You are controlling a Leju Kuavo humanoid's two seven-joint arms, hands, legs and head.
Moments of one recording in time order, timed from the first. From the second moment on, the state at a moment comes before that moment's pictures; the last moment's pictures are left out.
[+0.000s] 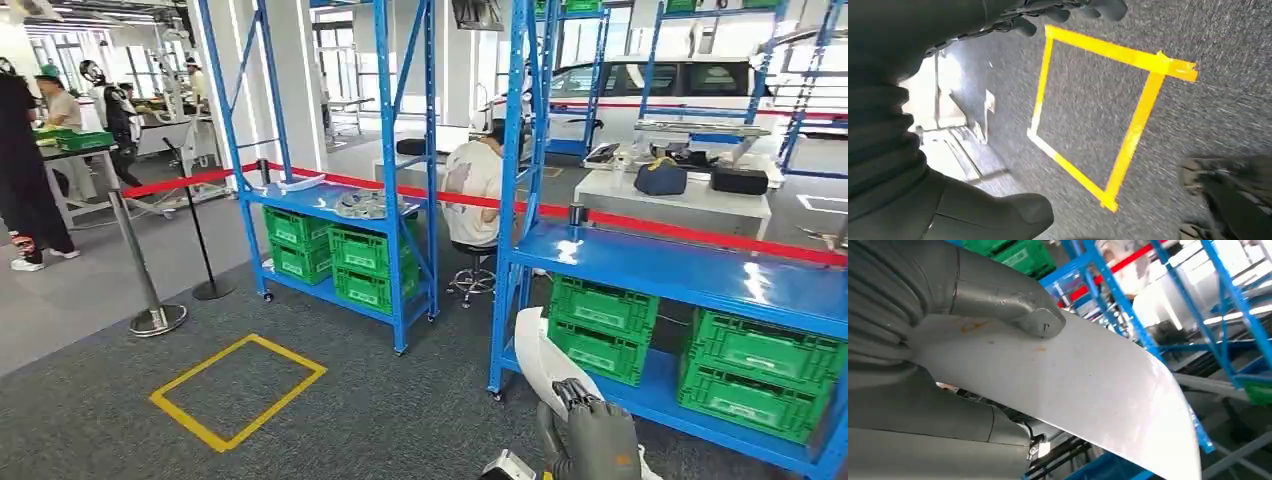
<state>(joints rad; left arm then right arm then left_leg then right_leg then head) -0.12 -0.10 0.91 -0.18 -1.24 -0.05 0.10 -0.26 -0.19 0.46 -1.54 1.11 -0.27 0.02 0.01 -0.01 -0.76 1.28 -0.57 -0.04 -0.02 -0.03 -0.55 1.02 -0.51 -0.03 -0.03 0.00</state>
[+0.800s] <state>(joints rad) -0.12 -0.10 0.91 -0.18 -1.25 -0.05 0.10 -0.25 -0.20 0.46 -1.53 1.11 -0.28 0.02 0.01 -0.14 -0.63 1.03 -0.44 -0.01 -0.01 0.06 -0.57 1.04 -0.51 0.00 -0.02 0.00</state>
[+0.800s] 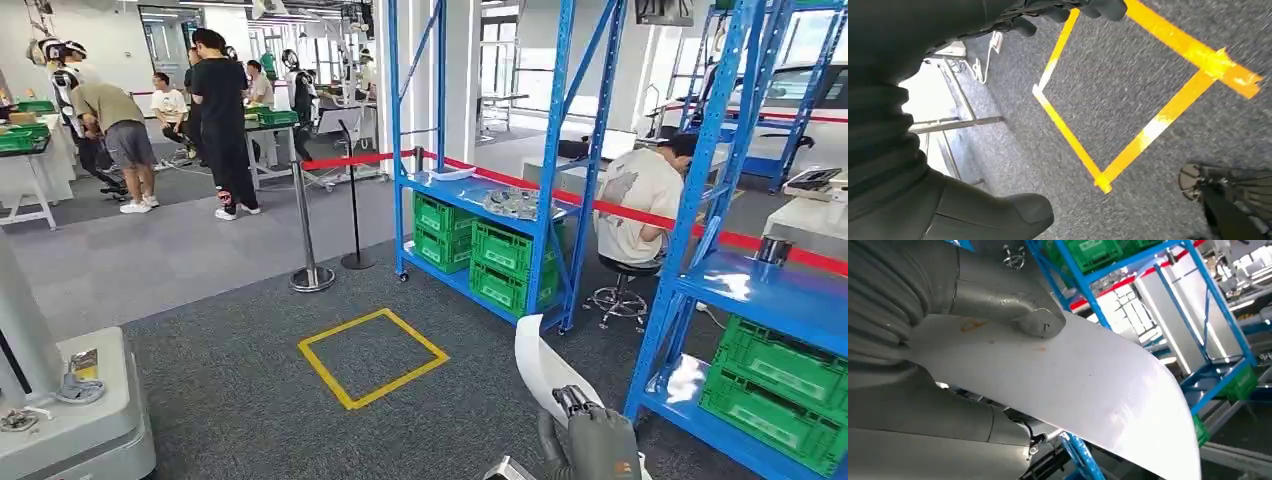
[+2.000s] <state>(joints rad) -0.12 -0.11 0.91 -0.18 -1.27 -0.06 0.12 -0.26 -0.21 0.46 -1.52 1.12 -0.26 0.03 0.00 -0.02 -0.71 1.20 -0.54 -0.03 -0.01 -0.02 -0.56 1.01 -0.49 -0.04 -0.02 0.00</state>
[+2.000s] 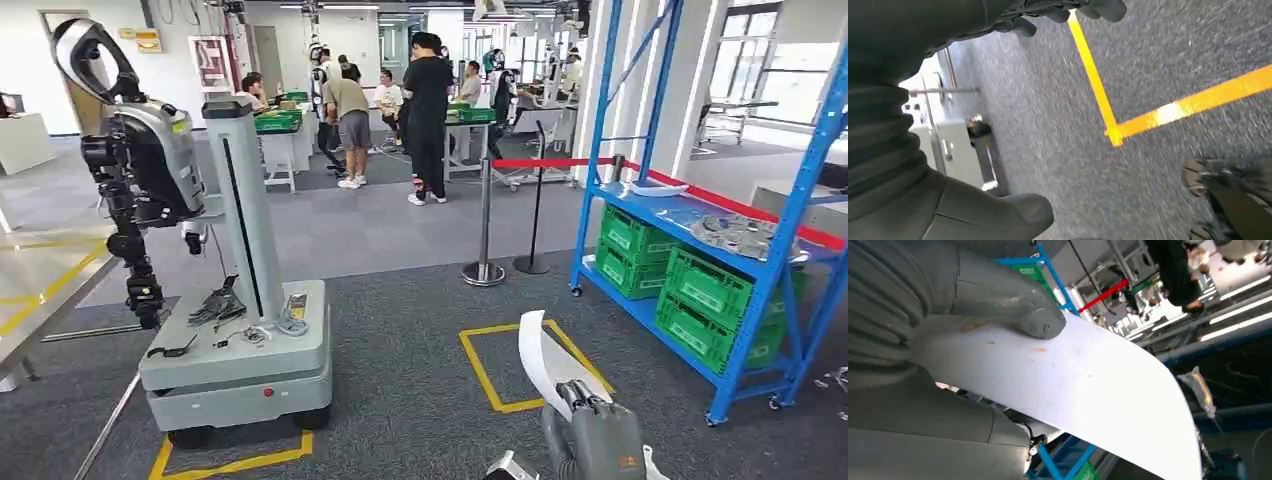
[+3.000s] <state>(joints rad) -0.13 -0.10 0.91 -0.18 -1.27 -0.07 0.12 -0.21 -0.22 0.45 -1.56 1.15 -0.25 0.05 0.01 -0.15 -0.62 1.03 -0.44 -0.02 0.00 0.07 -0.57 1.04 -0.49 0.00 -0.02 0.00</state>
